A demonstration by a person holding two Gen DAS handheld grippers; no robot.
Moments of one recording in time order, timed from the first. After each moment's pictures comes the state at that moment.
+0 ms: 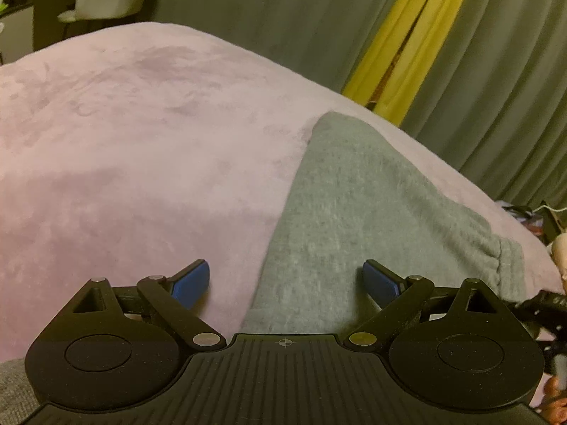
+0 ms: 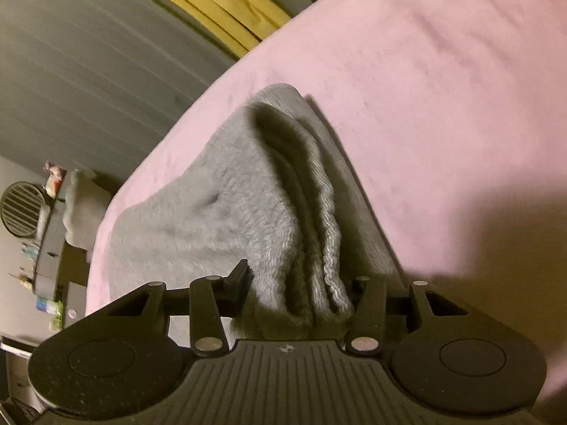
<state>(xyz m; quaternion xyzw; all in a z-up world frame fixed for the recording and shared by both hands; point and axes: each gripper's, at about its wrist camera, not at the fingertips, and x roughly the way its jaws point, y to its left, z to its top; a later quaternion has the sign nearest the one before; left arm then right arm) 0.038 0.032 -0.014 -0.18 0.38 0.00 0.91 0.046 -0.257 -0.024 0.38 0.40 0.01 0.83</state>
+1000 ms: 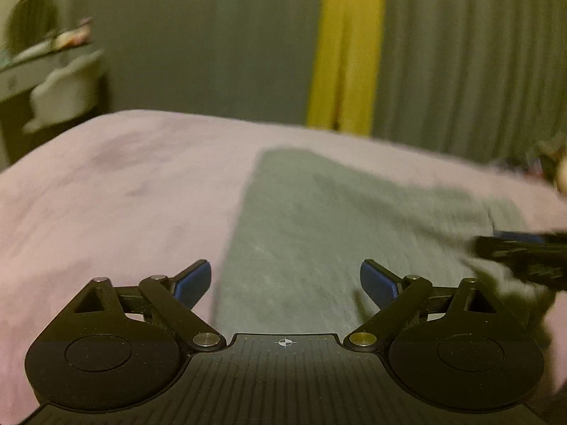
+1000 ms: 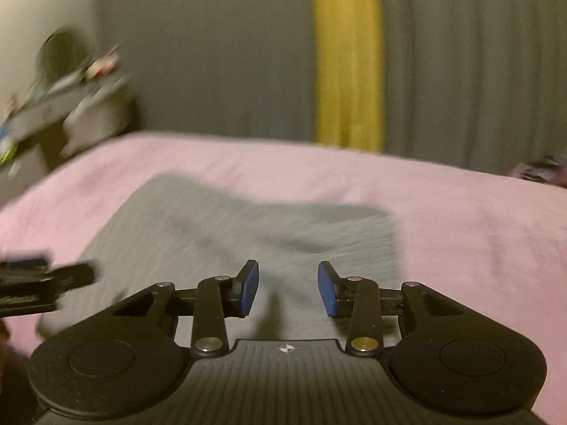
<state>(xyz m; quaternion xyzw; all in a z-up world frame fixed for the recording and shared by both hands) 0.039 -0.035 -0.011 0.00 0.32 -0.04 0.95 0.052 -0.139 0.016 -0.01 0.30 0.07 0.95</state>
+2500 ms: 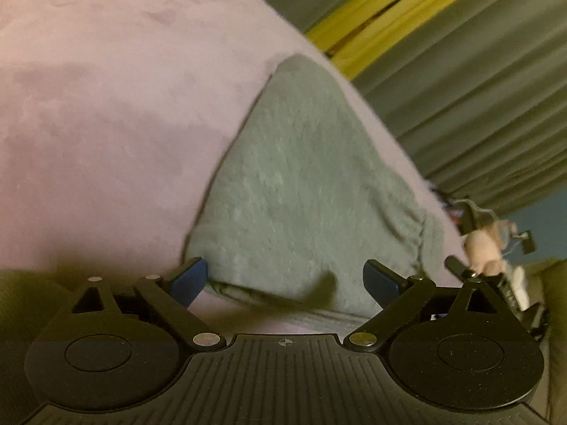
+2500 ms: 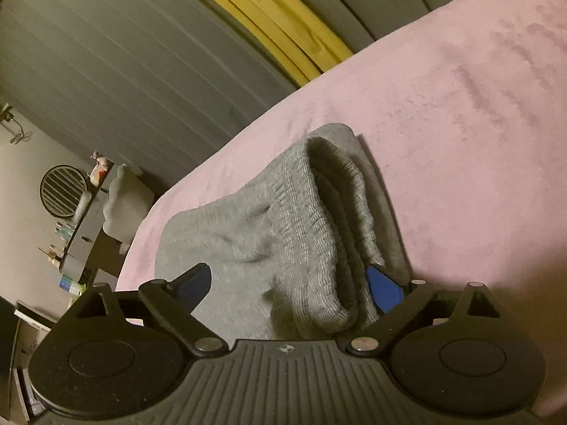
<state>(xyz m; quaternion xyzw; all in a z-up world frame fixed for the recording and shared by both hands) 0.048 0.048 -0.024 -0.32 0.47 -0.12 0.81 0.018 -0.263 -0.003 0.34 0.34 0.08 0.87</state>
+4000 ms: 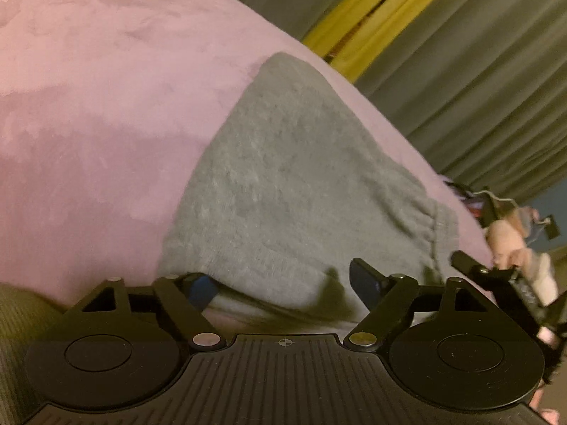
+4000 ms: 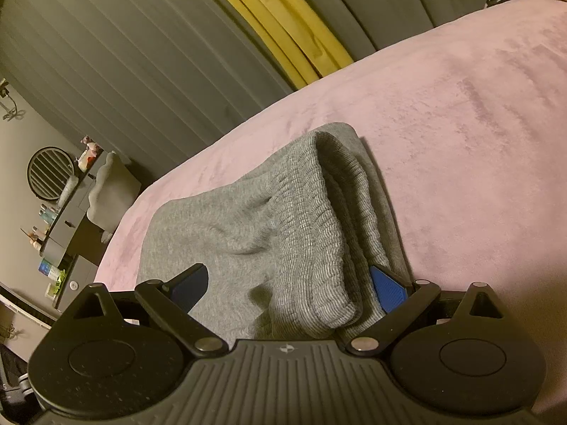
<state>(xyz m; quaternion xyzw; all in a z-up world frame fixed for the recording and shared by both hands) 0.047 0.022 -0.026 -0.27 0.45 -0.10 0.85 0.015 -0.250 -0.003 0.30 0.35 0.07 0.89</state>
